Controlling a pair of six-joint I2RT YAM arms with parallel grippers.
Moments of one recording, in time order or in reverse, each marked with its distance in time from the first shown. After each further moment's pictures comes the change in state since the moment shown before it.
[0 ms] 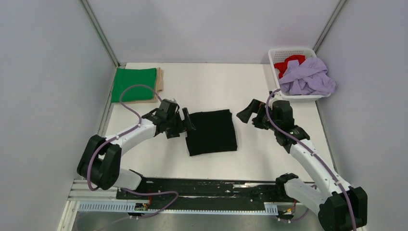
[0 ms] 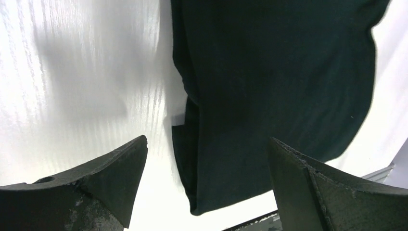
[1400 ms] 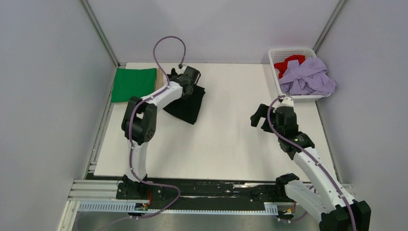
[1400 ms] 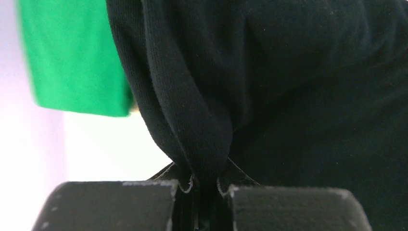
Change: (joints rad) left arm -0.046 0.700 0.843 -0.263 -0.832 0.538; right arm -0.019 -0.150 -0.055 -0.137 0.329 -0.158
